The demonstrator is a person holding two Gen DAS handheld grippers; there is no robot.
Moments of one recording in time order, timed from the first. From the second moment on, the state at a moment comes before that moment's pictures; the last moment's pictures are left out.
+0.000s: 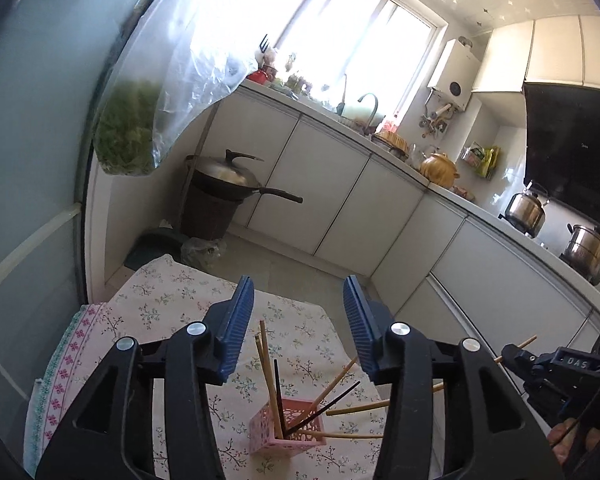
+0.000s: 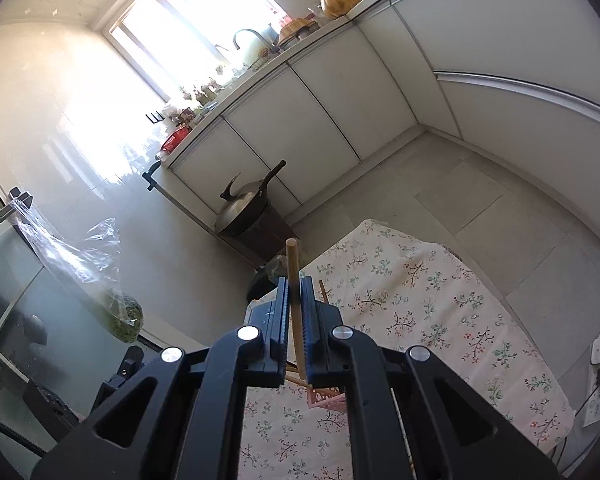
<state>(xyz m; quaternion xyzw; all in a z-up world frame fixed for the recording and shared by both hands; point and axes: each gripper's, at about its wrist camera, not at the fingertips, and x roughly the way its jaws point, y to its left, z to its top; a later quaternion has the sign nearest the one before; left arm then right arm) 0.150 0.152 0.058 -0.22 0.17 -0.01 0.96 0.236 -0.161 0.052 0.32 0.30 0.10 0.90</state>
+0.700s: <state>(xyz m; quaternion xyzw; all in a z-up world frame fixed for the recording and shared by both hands) 0.150 0.110 0.064 -0.16 0.20 -0.04 0.97 0.249 -0.111 0.038 0.21 0.31 0.09 0.92</state>
